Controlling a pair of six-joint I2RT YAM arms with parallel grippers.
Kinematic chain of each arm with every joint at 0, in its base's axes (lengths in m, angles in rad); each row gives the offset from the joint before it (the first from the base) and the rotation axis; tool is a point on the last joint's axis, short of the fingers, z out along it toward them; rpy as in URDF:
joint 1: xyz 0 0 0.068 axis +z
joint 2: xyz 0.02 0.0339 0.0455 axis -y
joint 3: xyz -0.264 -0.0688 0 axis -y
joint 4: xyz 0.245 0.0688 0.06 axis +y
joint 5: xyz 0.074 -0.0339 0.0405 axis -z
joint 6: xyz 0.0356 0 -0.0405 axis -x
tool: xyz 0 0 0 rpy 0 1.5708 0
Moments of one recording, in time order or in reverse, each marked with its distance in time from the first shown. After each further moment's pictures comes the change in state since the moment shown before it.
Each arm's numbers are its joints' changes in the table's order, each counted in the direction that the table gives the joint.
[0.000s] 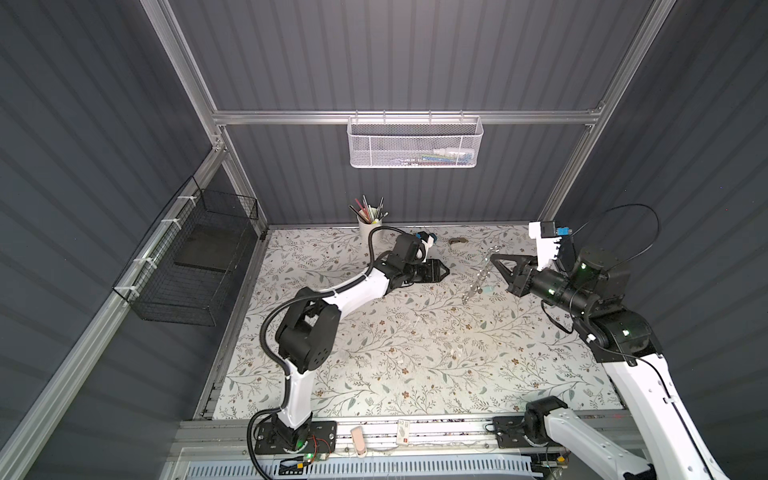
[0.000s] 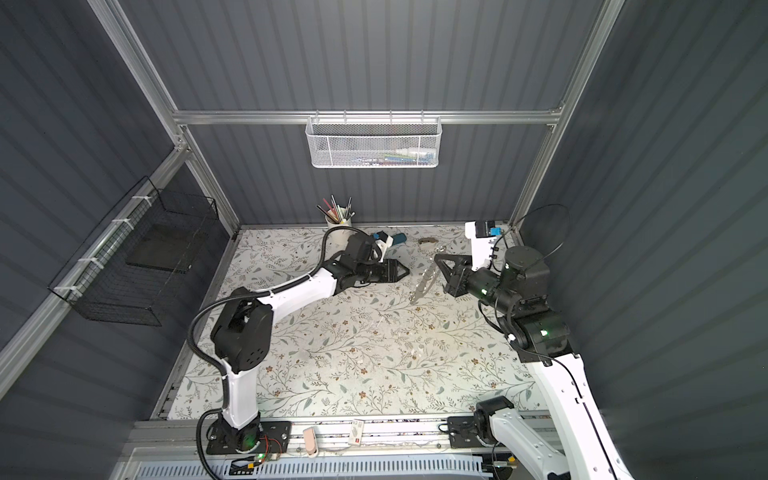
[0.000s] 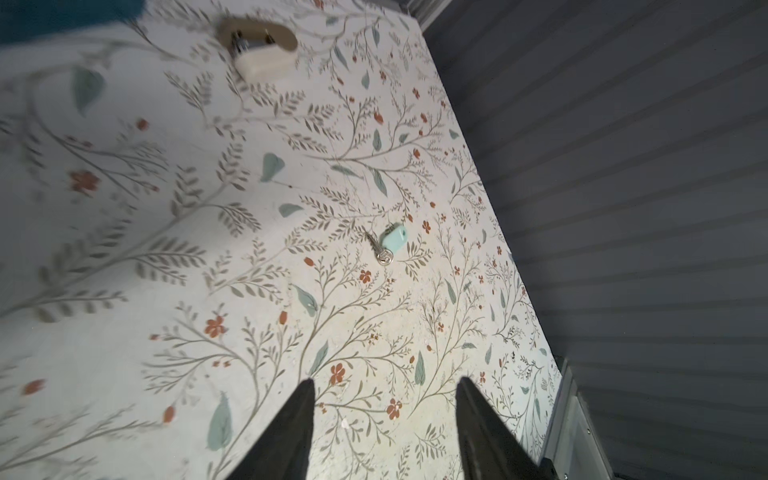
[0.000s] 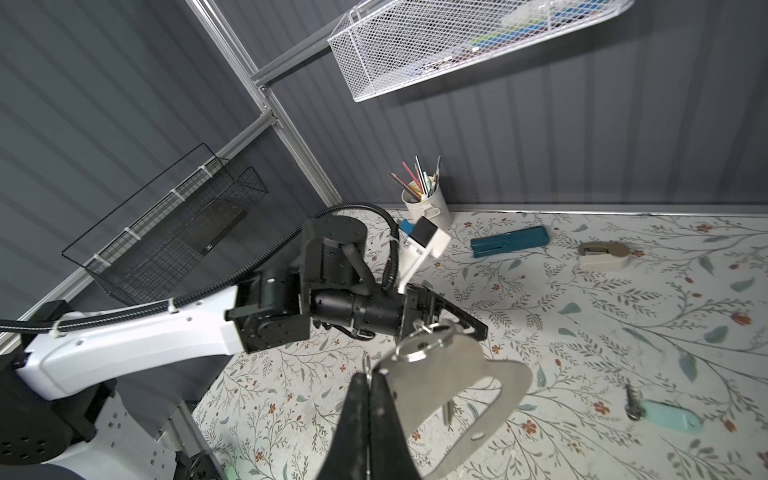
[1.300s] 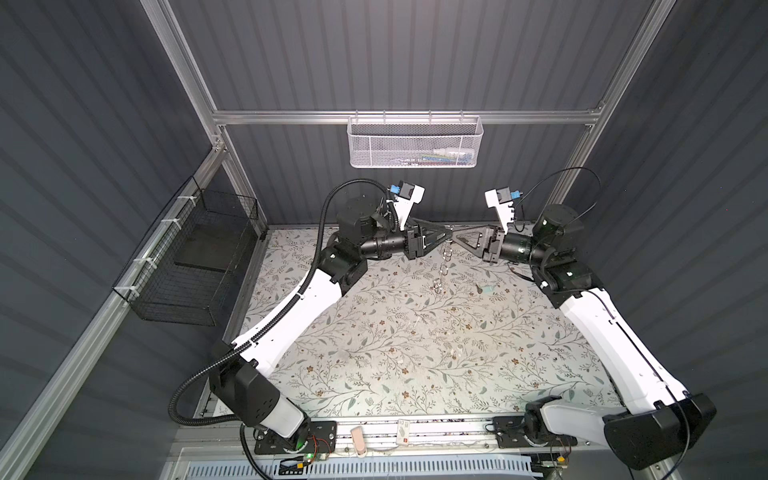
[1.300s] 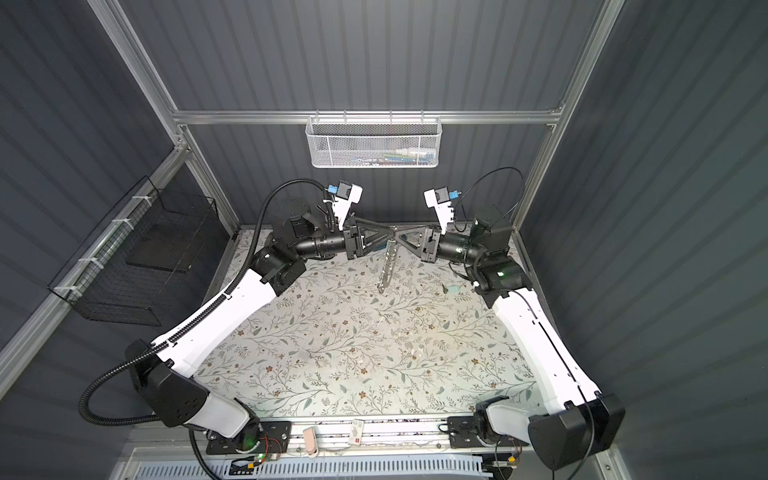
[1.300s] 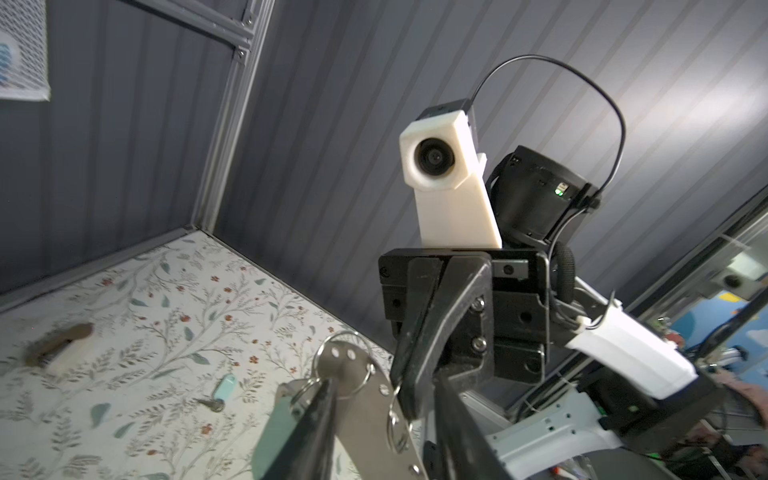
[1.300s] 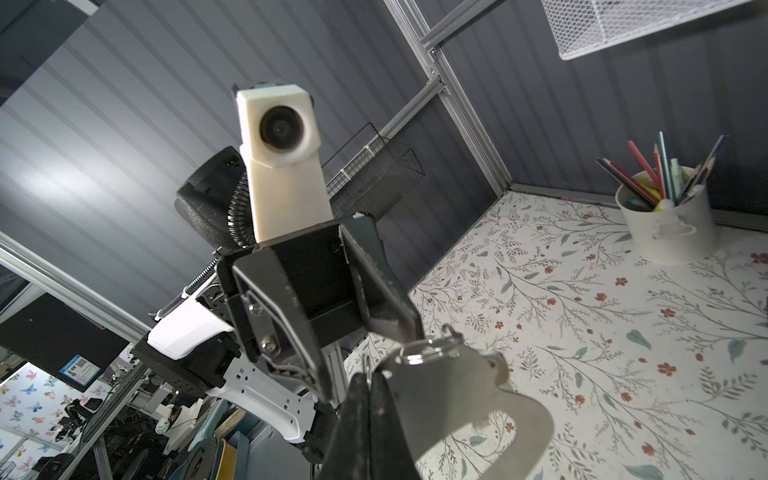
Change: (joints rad) left arm 0.076 0.518 0.012 -0.072 0.300 -0.132; right arm 0.040 -0.383 0.119 -0.435 -0.522 -0.241
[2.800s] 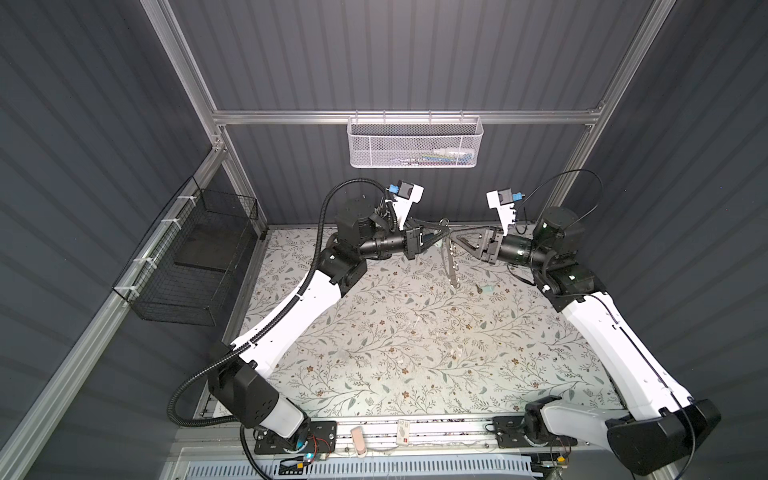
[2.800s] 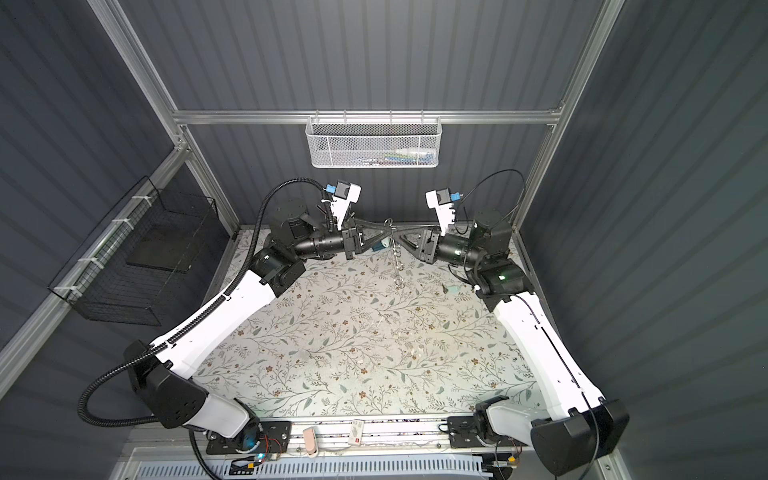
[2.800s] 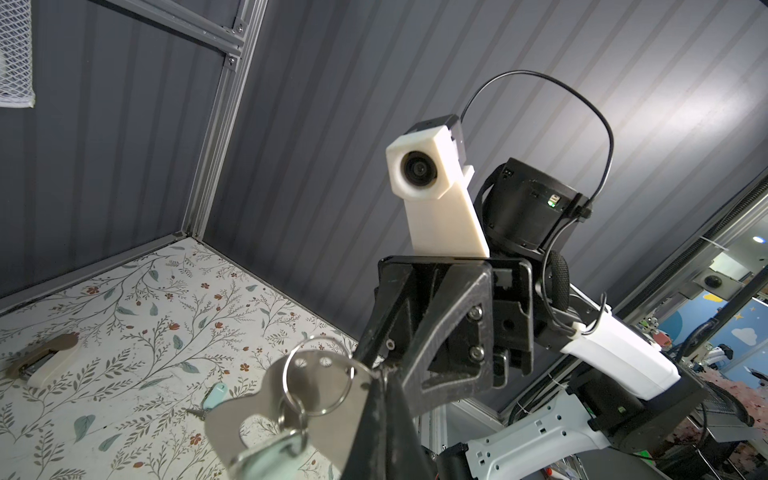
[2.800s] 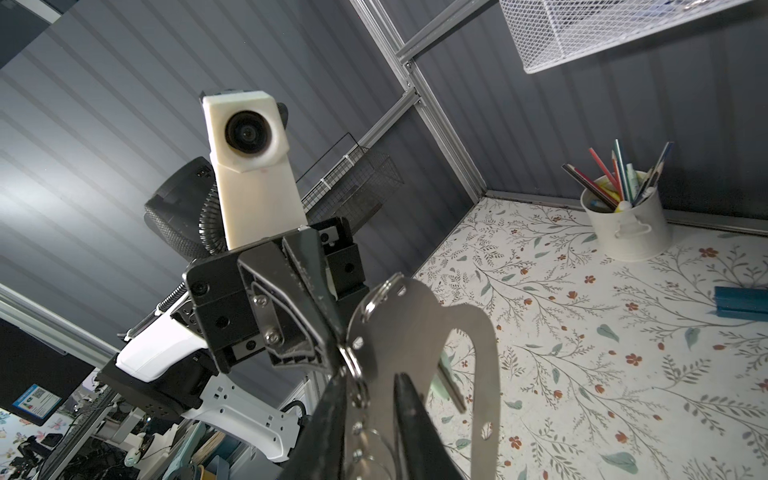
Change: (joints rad) left arm -0.019 0.000 -0.010 -0.048 0.035 0.027; right arm 0.021 0.023 -0.006 0.029 0.077 0.005
